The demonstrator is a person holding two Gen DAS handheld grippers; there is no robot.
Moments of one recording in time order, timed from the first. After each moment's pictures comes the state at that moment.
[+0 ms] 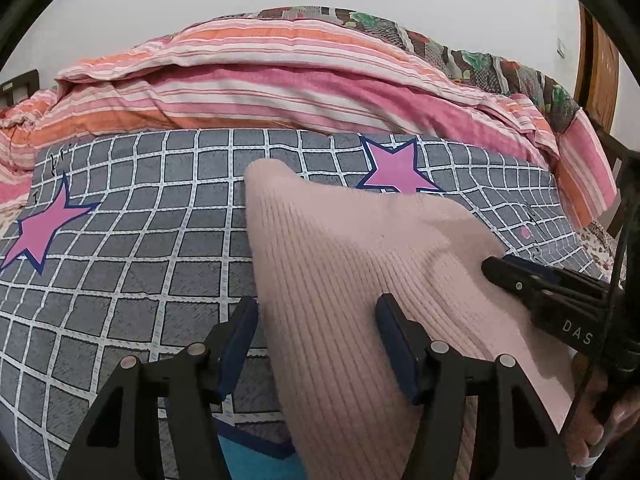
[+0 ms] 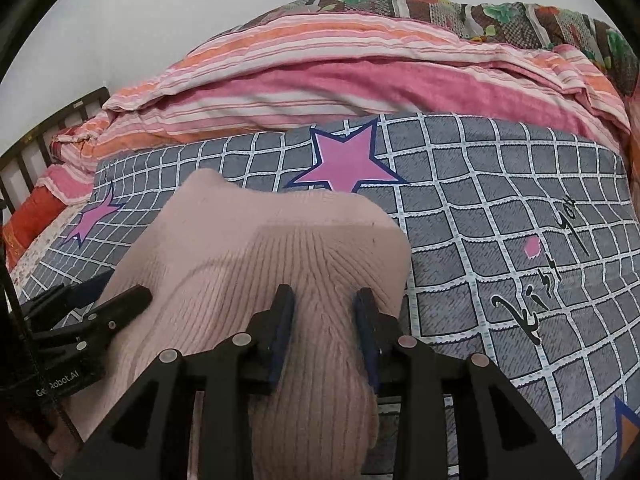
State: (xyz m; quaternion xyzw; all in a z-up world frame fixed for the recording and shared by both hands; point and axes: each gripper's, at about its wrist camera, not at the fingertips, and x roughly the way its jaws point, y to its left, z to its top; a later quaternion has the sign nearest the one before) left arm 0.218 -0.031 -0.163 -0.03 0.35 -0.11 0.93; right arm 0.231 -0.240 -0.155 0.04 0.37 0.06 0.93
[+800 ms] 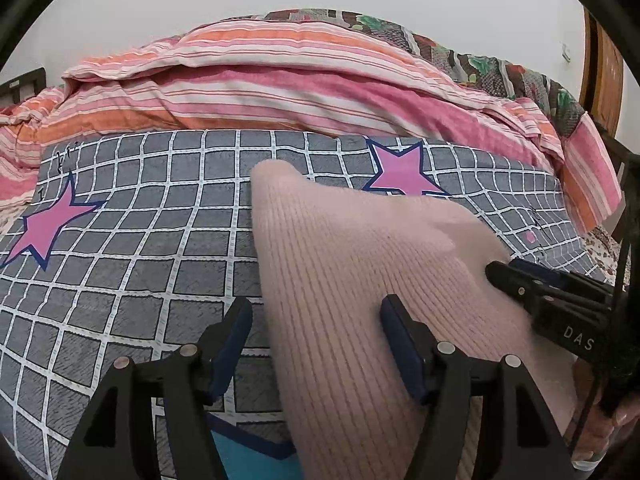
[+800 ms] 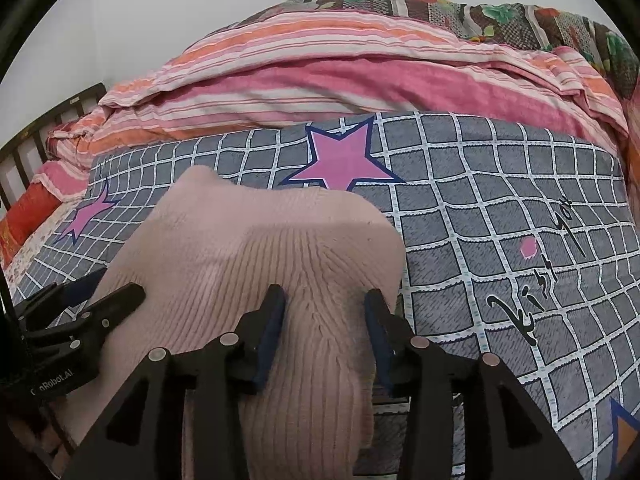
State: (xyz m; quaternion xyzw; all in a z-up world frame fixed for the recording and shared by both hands) left arm 0.216 -0.033 -0.165 -0.03 0.34 -0.09 0.94; right arm 0.232 -0.241 -0.156 0.03 0.37 0.06 0.93
